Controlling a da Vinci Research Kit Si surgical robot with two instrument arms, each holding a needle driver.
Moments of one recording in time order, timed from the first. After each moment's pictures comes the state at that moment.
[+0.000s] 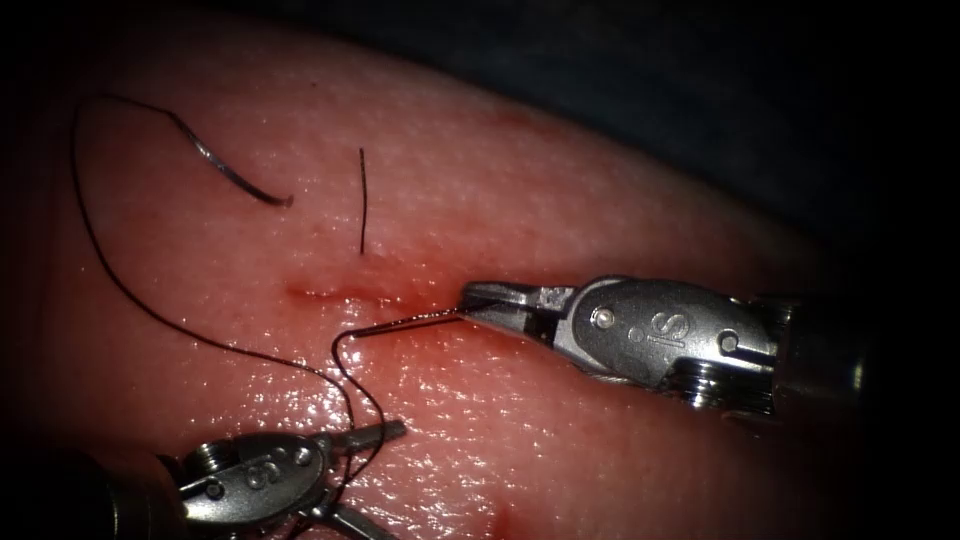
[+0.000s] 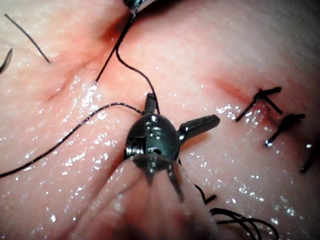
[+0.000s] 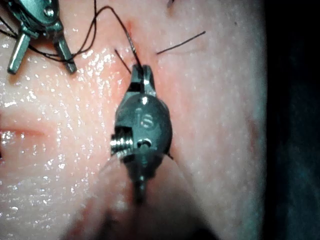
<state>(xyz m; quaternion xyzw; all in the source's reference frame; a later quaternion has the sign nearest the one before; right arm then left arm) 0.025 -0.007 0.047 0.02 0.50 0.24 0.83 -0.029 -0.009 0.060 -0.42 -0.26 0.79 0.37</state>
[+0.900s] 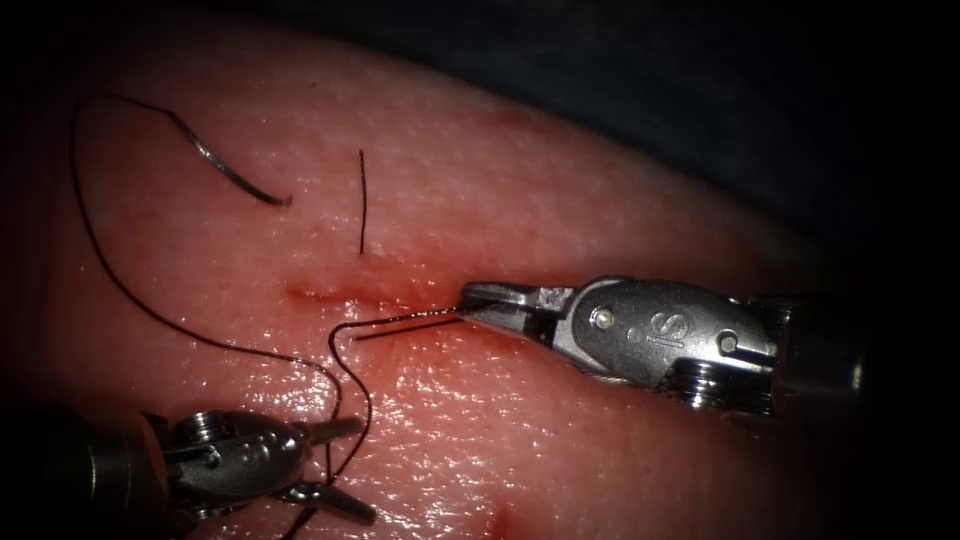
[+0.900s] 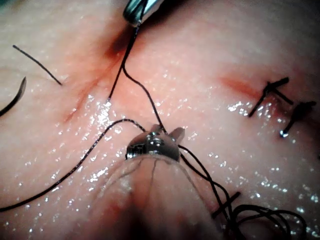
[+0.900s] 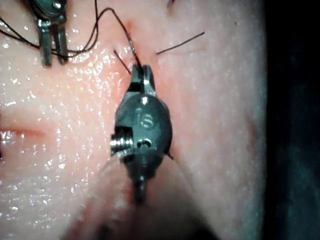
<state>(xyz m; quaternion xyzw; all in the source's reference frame) 0.026 -0.007 0.047 0.02 0.50 0.24 0.83 -0.027 -0.008 0.061 -0.30 -0.21 0.86 0.36</state>
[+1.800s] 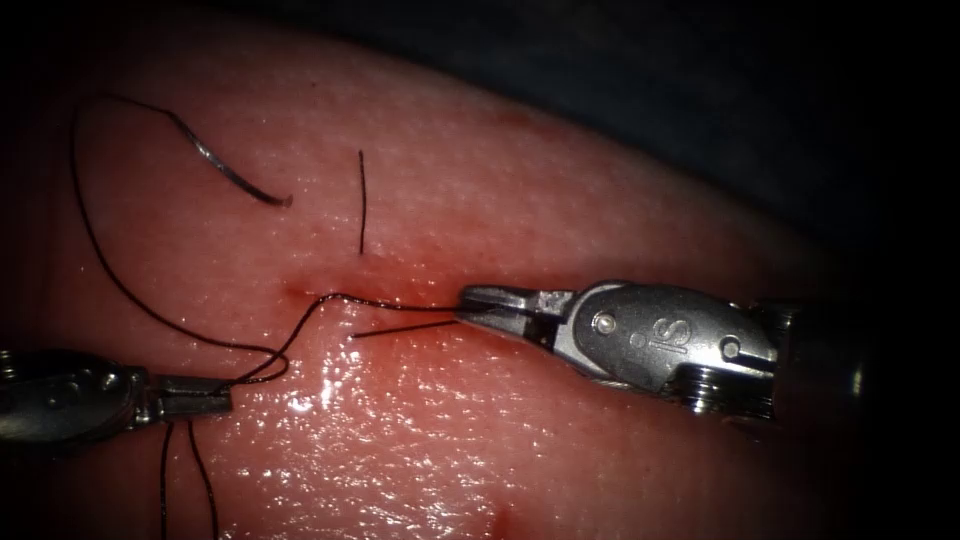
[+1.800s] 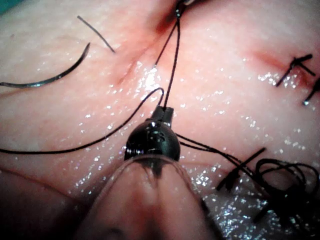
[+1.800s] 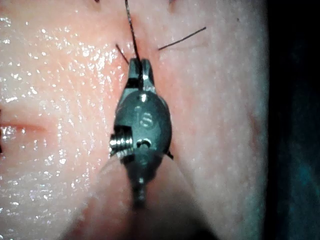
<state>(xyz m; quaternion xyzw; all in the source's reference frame) 0.025 -0.008 0.047 0.02 0.51 0.23 0.83 -0.016 -0.002 0.051 -0.40 -0.15 0.82 0.39</state>
